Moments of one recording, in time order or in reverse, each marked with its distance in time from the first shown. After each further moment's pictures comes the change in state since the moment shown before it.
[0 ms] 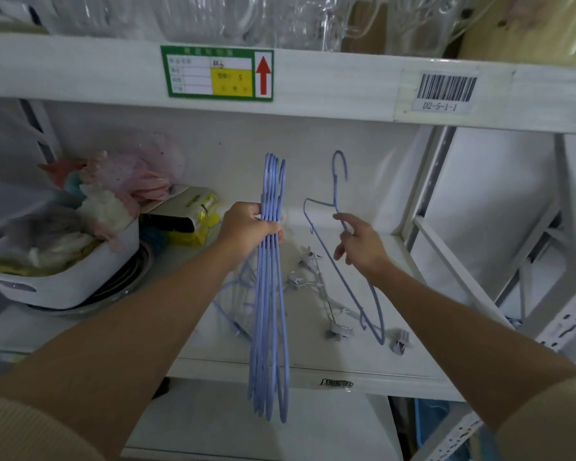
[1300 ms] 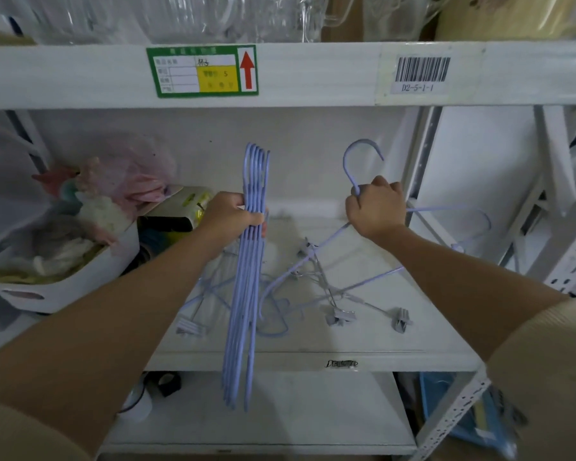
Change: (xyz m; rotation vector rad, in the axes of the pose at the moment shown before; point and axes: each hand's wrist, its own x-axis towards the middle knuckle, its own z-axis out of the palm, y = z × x) left_hand -0.006 0.011 -0.027 0.162 -0.067 0.016; right_hand 0.006 -0.023 -0.035 -0.884 0.327 -0.328
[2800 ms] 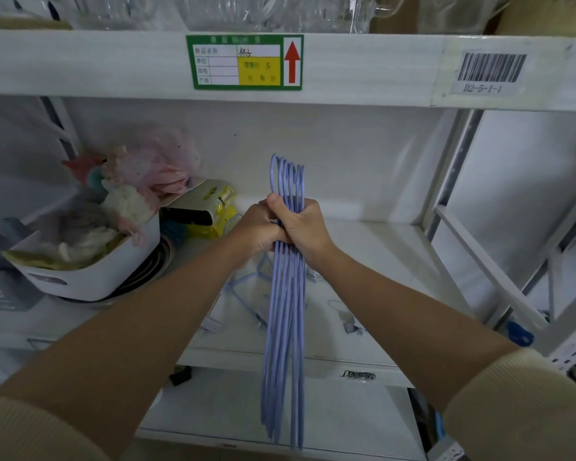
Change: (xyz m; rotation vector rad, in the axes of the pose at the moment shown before) left_hand 0.001 -0.010 0.014 -0.116 -0.155 -0.050; right_hand -0.014 -0.144 0.033 1.474 -0.182 0.163
